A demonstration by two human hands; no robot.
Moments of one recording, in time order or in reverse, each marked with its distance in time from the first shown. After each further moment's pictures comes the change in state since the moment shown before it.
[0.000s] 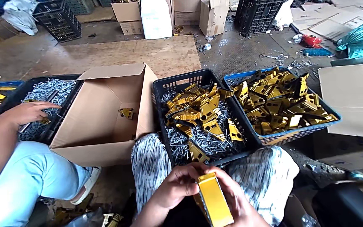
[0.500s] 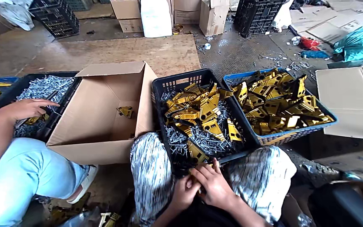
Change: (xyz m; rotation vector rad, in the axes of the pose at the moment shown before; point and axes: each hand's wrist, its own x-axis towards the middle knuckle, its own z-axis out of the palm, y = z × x) left_hand -0.050 -0.099 -0.011 0.680 0.722 -0.396; right_hand -0.032 0.070 -0.026 -1.453 -0.201 0.201
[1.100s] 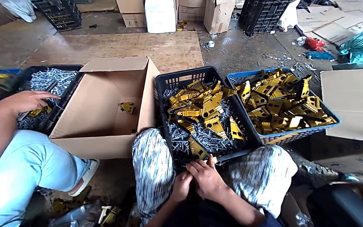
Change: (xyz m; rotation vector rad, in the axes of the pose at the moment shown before) left_hand 0.006 -0.022 0.000 -0.359 0.107 -0.188; right_hand 0.026 -0.016 0.001 -0.021 -0.320 0.109
